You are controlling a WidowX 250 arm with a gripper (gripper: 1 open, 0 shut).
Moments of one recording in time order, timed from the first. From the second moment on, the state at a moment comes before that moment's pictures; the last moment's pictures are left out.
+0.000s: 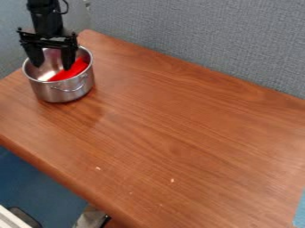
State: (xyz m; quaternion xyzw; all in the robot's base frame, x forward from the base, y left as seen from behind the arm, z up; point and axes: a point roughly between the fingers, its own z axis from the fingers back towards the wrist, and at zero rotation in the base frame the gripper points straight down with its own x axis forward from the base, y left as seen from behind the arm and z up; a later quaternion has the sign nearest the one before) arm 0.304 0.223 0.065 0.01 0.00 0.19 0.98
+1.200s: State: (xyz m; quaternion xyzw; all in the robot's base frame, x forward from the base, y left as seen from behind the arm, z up) arm 0.313 0.229 0.064 0.01 0.00 0.18 0.98
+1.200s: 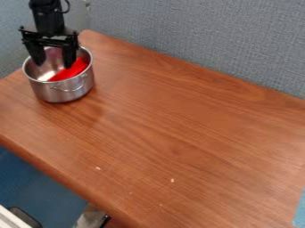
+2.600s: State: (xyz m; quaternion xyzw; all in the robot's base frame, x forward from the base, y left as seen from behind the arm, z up) arm 0.312 0.219 0.065 -0.02 0.02 0.17 0.98
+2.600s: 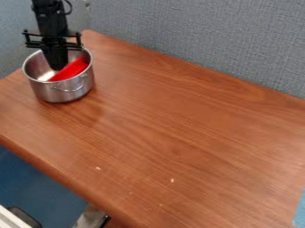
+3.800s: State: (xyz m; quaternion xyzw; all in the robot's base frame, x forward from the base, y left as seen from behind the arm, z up) arm 0.320 0.207 0.097 -0.03 0.00 0.16 0.99
